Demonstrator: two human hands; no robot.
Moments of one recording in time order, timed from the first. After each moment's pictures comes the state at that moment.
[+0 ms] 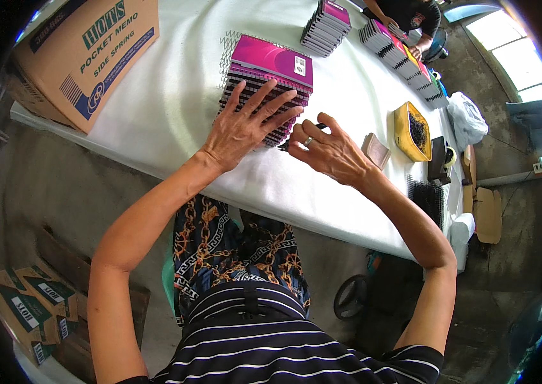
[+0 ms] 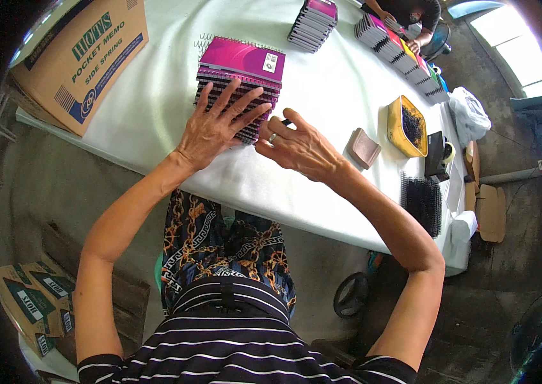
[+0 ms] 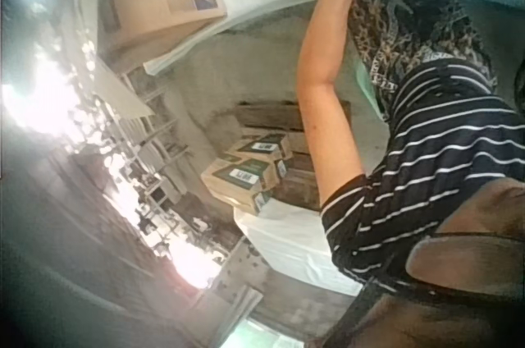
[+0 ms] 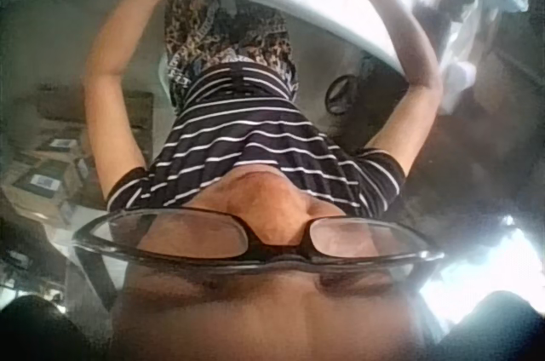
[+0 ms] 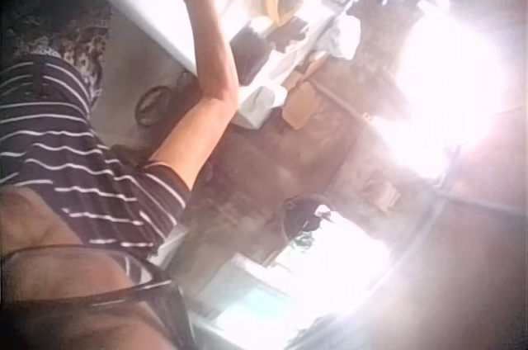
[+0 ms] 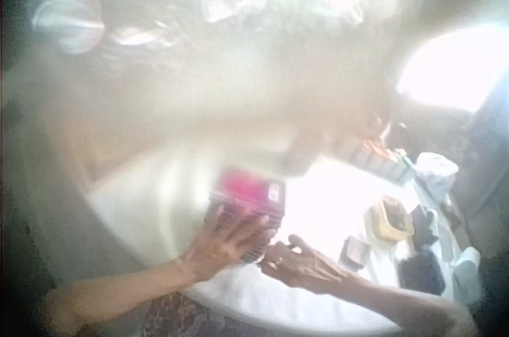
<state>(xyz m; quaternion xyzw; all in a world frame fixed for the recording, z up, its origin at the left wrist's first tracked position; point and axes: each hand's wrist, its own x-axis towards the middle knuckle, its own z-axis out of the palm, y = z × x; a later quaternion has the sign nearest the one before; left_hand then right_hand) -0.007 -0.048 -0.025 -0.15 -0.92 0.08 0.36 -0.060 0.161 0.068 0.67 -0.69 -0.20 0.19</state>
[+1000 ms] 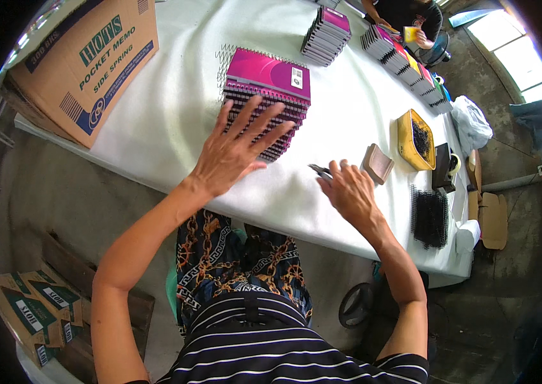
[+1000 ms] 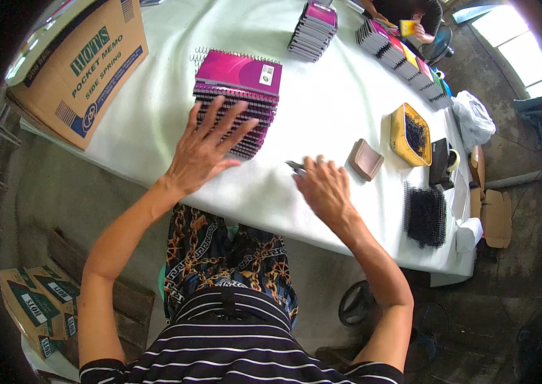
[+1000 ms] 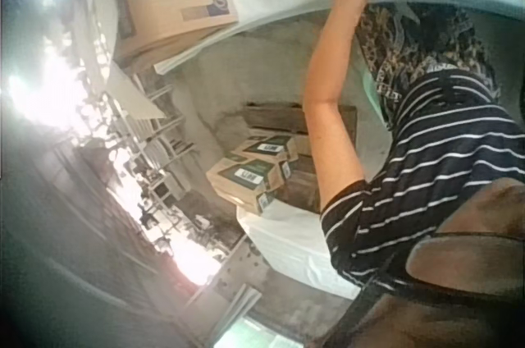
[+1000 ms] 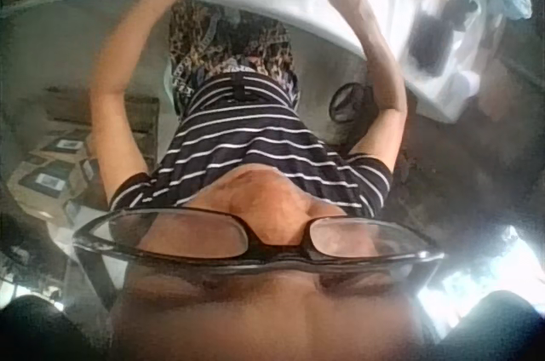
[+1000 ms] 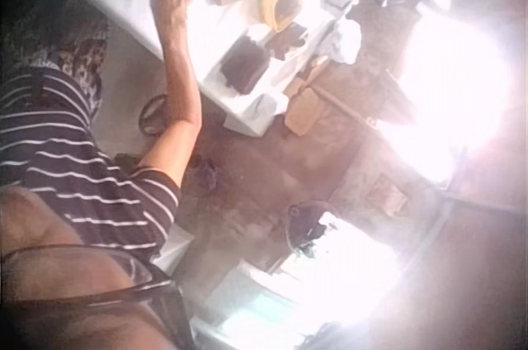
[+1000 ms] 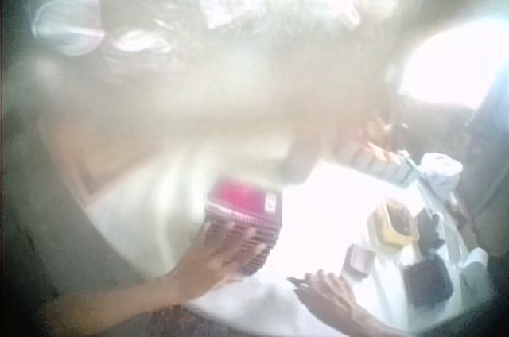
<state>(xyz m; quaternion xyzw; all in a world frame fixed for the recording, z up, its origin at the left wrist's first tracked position) 0.014 -0.056 -0.013 -0.17 -0.94 -0.11 0.29 -0.033 0.195 0.052 0.28 -0.95 -0.08 -0.09</state>
